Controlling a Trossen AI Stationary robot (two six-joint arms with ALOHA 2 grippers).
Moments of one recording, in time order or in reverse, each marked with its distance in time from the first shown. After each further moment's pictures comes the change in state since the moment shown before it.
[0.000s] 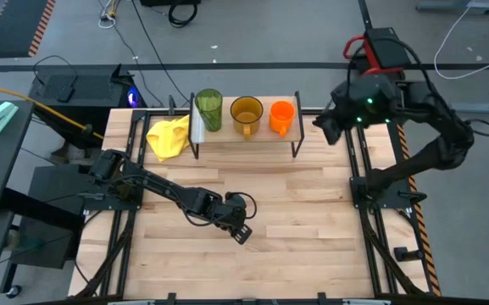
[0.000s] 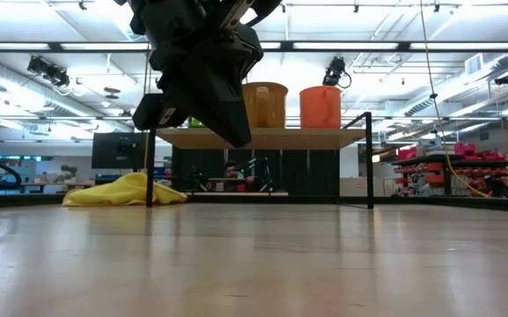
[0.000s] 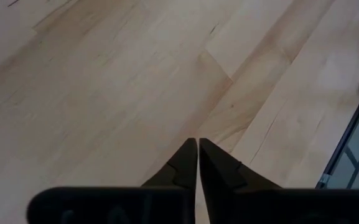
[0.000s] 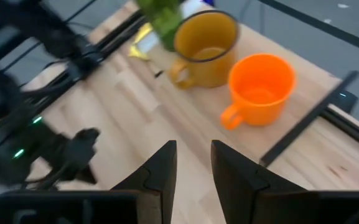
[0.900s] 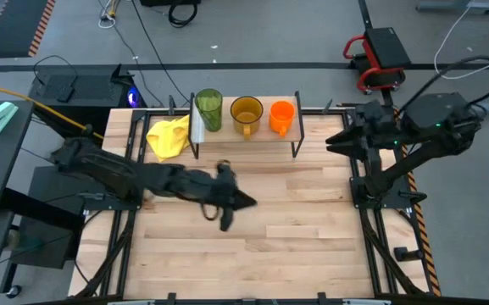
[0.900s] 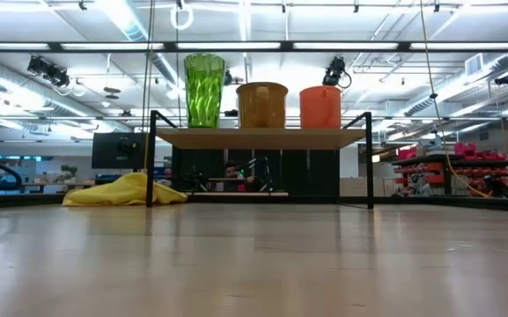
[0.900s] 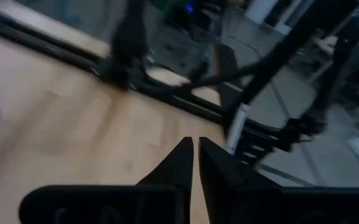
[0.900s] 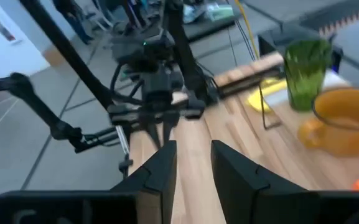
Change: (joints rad) left arm 0.031 -0.364 0.000 0.315 -0.111 0.576; right arm 0.529 -0.111 0.000 0.261 0.149 -0.044
